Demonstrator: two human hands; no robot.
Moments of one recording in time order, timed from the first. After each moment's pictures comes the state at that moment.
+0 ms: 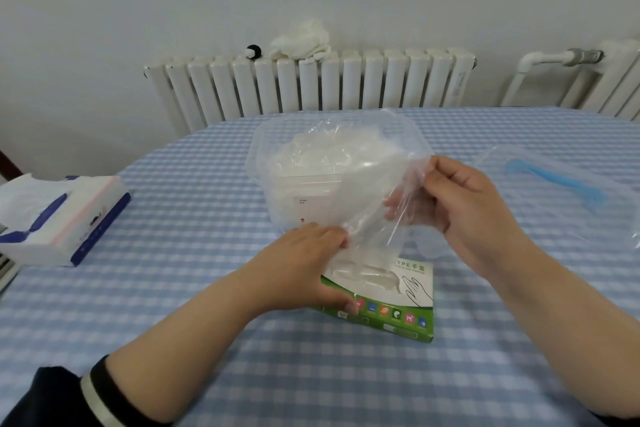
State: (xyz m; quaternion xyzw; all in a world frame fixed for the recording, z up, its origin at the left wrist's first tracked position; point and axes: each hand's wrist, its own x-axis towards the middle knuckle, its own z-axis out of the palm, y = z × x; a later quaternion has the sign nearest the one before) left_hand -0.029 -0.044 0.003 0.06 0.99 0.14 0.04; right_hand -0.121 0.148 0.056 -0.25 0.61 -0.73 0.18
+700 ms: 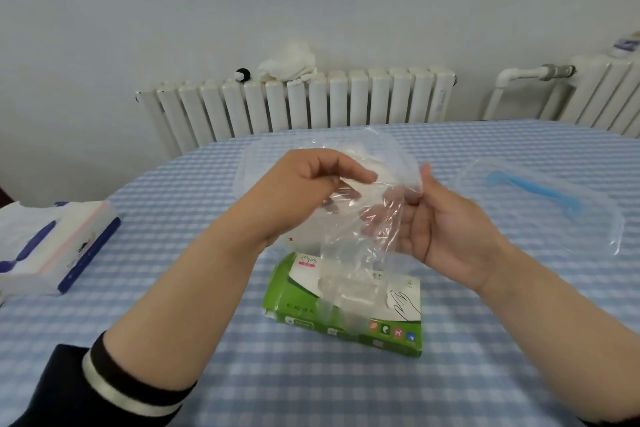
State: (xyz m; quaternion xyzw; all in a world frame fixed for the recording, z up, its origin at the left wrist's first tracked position) left_hand -0.059 -0.030 0.096 0.00 0.85 0.52 -0.09; right_hand -0.131 0.153 0.061 -0.15 0.51 -0.76 0.37
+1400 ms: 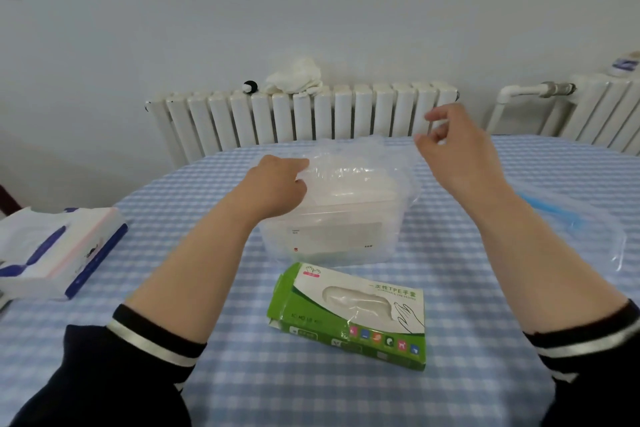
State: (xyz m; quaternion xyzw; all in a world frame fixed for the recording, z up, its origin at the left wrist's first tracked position) left_hand -0.103 -0.087 0.083 -0.17 0.97 0.17 -0.02; right_hand -0.197 0.137 0.103 -0.18 0.88 -0.43 -0.13
